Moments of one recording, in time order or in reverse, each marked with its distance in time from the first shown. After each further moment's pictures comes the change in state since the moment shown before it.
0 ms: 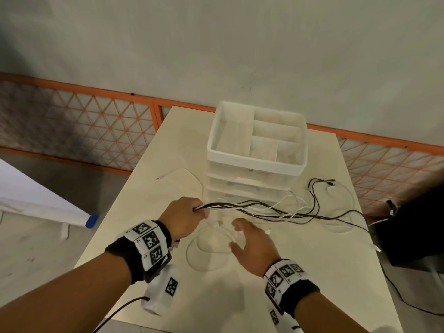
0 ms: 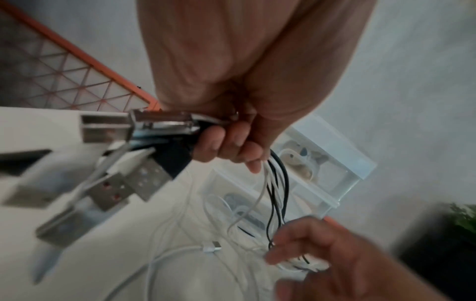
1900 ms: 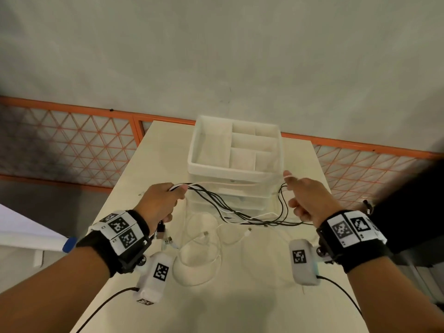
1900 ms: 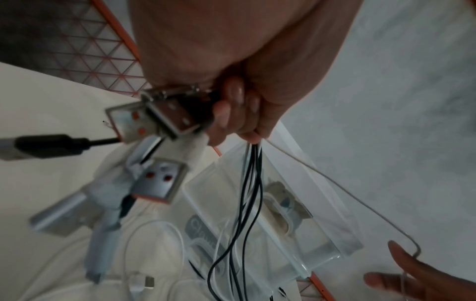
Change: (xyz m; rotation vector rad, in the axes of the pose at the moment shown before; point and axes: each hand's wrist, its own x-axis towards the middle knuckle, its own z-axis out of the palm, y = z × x) left_hand 0.020 0.027 -0.034 -0.617 0.160 -0.133; right_hand 0.004 -0.011 -0.191 0.507 0.315 0.623
